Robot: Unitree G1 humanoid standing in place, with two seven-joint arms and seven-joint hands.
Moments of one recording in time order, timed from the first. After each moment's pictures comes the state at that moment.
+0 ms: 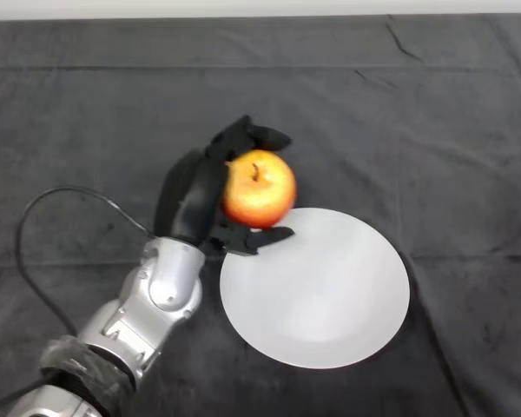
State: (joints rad) left arm -0.60 0.22 -0.54 0.71 0.19 -0.43 0.42; right arm -0.77 -0.45 -0.83 1.22 0.78 0.38 0.42
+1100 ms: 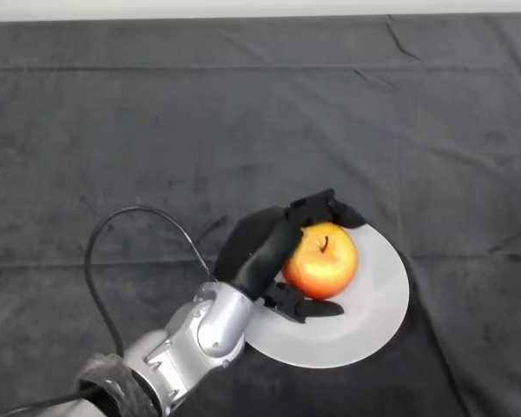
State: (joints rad) left arm -0.60 0.21 -0.82 0.73 0.13 -0.40 0.41; right arm -0.77 -0.45 -0.83 1.22 0.78 0.38 0.42
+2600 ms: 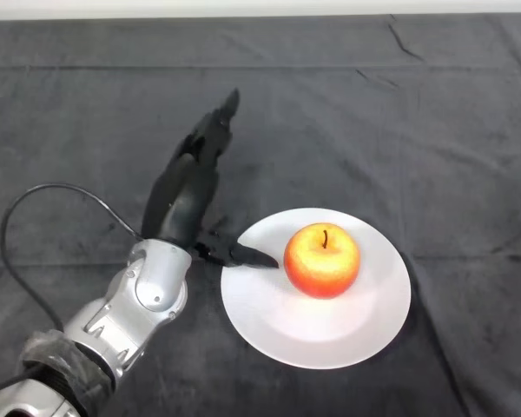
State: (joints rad) left arm -0.62 0.32 -0.53 0.70 0.06 -0.37 0.46; right arm -0.77 -0.45 -0.83 1.22 0.78 0.38 0.42
